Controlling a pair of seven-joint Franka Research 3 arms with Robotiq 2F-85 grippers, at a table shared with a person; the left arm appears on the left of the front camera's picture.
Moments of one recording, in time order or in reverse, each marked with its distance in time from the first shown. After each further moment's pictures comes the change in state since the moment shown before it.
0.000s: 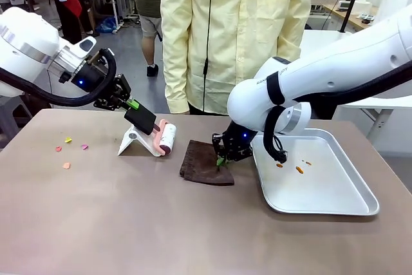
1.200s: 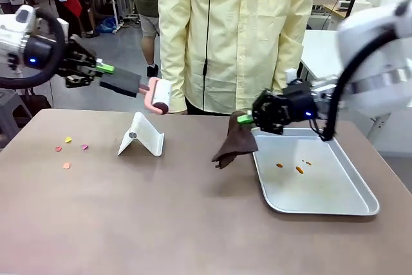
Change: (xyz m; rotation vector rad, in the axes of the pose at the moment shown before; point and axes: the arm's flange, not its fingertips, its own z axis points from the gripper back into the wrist) left arm -0.069 -0.002 0.120 -0.427 -0.115 0.068; right arm -0.060 -0.107 0.147 0.810 -0.005 0.080
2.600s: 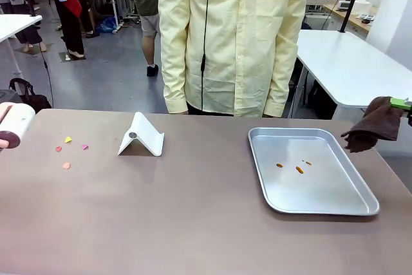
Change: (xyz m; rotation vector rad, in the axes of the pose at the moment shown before) left arm -0.172 0.037 0.259 0.092 -0.146 0.212; right arm -0.061 -0.084 0.283 0.212 -0.490 -0.036
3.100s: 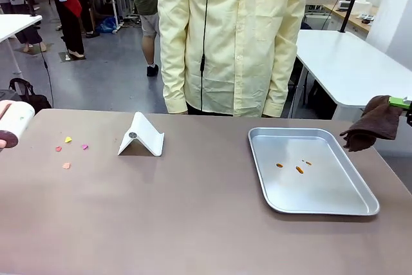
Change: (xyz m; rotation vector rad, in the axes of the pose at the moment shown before) left arm -0.003 -0.004 0.001 -0.014 0.017 -0.022; right arm 0.000 0.002 -0.002 0.005 0.003 0.002
